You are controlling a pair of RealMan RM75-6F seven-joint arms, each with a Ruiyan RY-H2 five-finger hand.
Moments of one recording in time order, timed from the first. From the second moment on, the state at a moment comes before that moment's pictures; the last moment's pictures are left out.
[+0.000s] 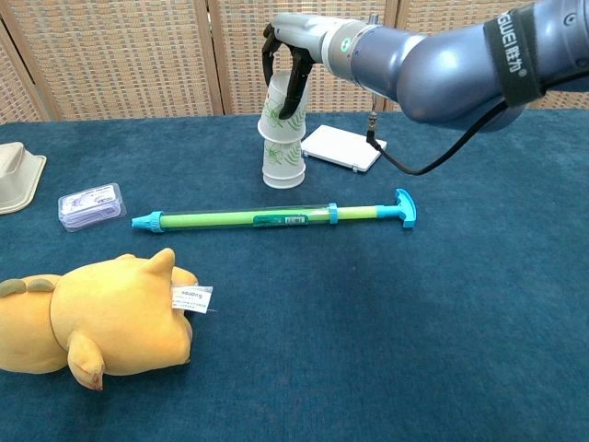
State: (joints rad) left arm -0.22 -1.27 -0.09 -1.58 1.30 1.32 0.17; right arm 1.33 -1.90 0.47 -0.64 -0.99 0.63 -0.15
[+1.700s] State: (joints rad) left arm -0.20 -1.28 -0.08 -1.59 1.36 1.41 0.19; right arm 0.65 -1.45 0.13 -1.45 -1.11 1.19 -0.29
